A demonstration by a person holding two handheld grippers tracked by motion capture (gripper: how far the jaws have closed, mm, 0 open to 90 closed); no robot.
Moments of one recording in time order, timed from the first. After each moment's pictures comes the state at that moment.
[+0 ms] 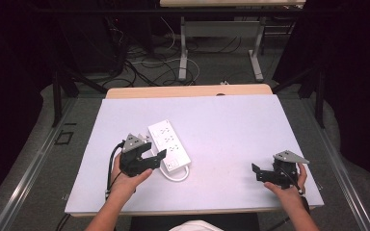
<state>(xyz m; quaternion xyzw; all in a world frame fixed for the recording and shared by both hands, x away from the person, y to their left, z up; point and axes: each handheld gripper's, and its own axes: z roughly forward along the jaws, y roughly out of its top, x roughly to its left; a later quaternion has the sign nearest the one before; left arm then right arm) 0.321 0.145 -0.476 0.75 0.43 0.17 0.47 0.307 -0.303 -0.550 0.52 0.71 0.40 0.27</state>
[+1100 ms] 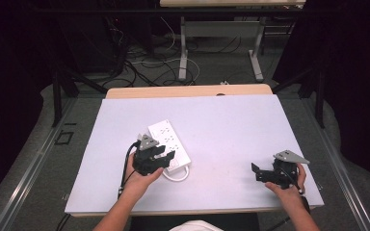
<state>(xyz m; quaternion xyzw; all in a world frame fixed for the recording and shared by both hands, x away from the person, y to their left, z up) 0.333 0.117 -0.492 0.78 0.43 0.15 0.43 0.307 -0.303 -0.550 0.52 0.71 0.40 0.27</state>
